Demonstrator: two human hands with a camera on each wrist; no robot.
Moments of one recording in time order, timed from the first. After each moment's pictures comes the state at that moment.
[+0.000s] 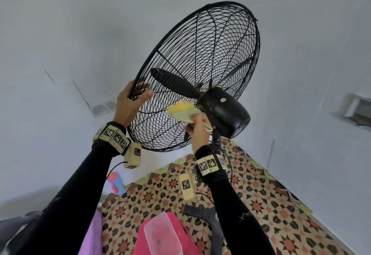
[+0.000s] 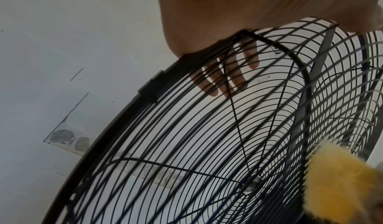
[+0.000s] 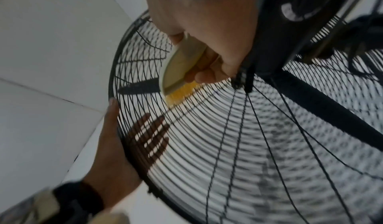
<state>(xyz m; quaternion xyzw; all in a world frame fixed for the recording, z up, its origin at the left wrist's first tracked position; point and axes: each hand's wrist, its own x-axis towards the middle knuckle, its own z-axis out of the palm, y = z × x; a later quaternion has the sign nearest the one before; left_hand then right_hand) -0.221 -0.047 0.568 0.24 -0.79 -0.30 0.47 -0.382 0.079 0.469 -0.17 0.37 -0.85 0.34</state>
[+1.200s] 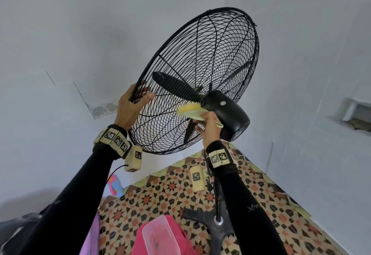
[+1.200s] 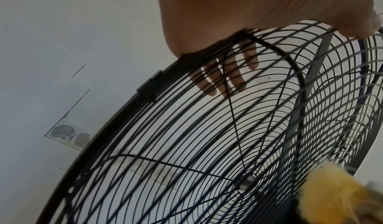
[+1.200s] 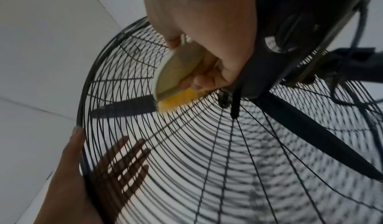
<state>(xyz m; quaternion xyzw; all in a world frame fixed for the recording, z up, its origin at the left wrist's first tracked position) -0.222 -0.046 0.563 0.24 -0.78 -0.31 0.48 -0.423 0.082 0.469 -0.14 0.36 -0.85 0.35</state>
